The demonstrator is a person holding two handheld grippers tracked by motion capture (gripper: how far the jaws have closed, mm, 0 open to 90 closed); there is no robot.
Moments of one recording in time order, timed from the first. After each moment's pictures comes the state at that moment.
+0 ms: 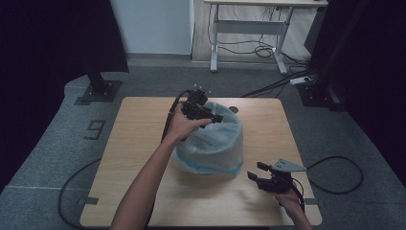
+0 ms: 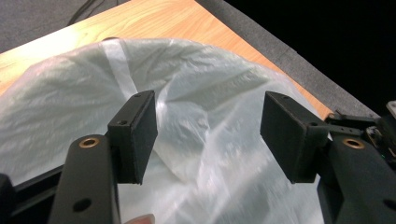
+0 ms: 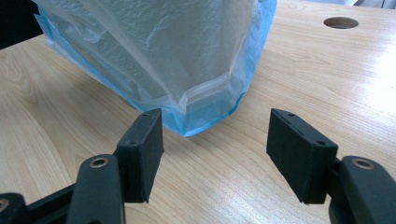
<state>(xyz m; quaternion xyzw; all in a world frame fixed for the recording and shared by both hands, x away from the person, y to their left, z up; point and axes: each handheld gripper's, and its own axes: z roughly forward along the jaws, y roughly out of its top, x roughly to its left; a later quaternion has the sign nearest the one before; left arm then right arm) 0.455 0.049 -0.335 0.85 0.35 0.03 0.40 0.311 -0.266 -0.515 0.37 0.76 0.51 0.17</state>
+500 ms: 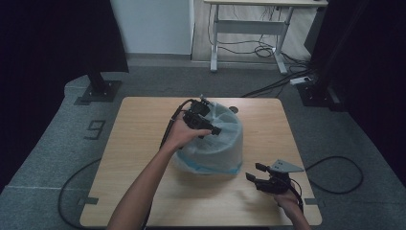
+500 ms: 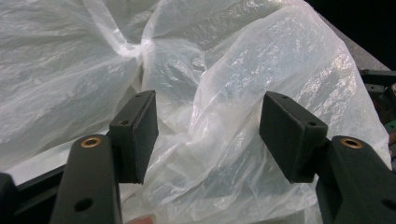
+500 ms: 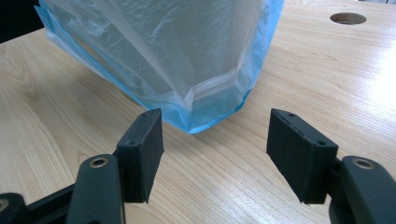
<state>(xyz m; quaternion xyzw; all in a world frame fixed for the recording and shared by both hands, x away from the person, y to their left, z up) 0.445 0.039 -0.356 0.88 0.35 0.01 0.32 0.310 -0.261 -0.517 0.37 0.76 0.50 0.16</state>
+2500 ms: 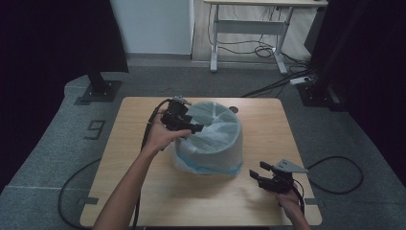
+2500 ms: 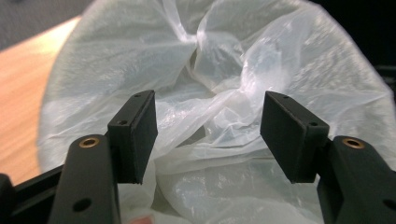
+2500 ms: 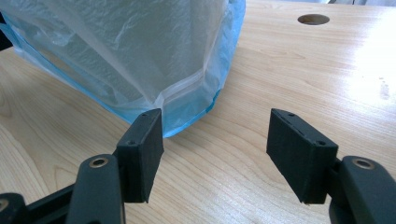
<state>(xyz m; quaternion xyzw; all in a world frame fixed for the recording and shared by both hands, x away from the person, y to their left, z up) 0.425 0.104 -0.345 0.85 0.35 0.07 0.38 0.311 -0.269 -0.520 0.41 0.74 0.51 0.18</state>
